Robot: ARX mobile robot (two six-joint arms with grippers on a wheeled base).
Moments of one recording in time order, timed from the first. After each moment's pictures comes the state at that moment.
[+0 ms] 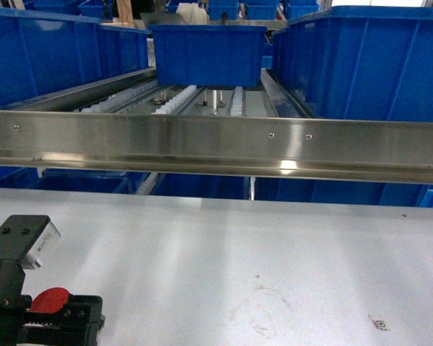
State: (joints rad) left arm -0.16 1.85 0.45 0.48 0.02 -0.13; right arm -0.39 0.44 0.12 0.07 -0.63 -0.08
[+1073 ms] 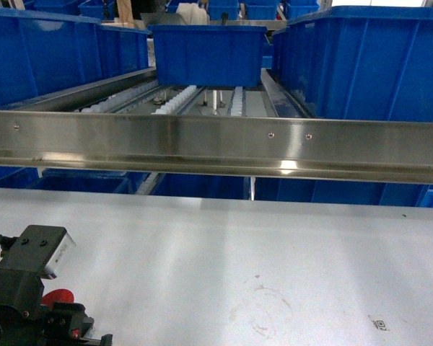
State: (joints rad) left arm -0.19 1.96 0.45 0.63 -0.01 -0.11; right arm -0.39 0.44 0.12 0.07 -0.63 -0.08
